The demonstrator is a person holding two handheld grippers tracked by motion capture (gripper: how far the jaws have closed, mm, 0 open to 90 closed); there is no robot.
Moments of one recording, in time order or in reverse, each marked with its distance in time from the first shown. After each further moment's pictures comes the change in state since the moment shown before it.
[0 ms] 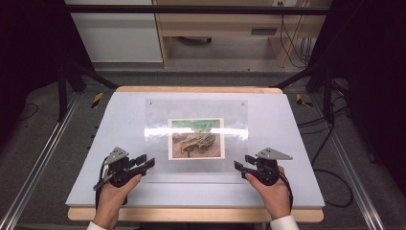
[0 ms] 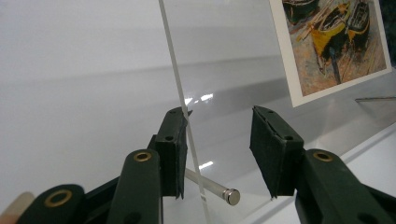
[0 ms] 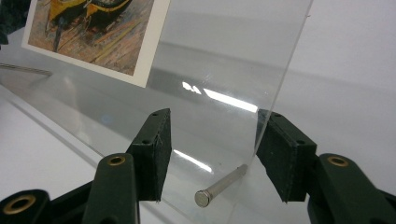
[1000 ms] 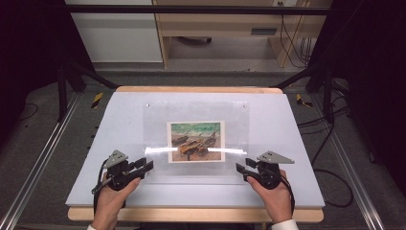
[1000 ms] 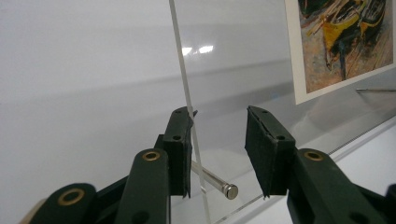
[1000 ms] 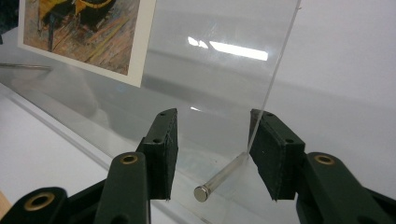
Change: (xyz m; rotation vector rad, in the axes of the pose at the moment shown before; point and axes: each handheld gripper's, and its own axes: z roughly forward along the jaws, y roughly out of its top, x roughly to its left) left arm -0.004 -0.005 -0.007 0.016 0.012 0.021; right arm 0.003 -0.007 -0.007 0.002 -0.010 -0.006
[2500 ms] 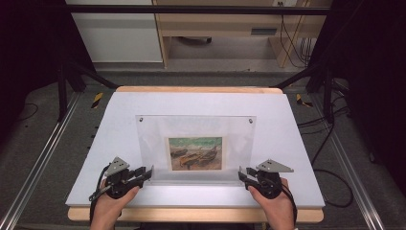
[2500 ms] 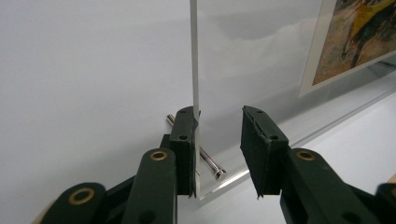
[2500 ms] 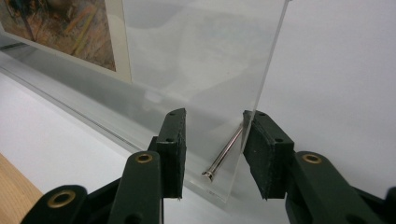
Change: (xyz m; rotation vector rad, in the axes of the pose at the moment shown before) left arm -0.012 -0.013 -0.012 0.086 -0.004 0.031; right arm 0.012 -0.015 -0.012 0.058 -0.037 -0.026
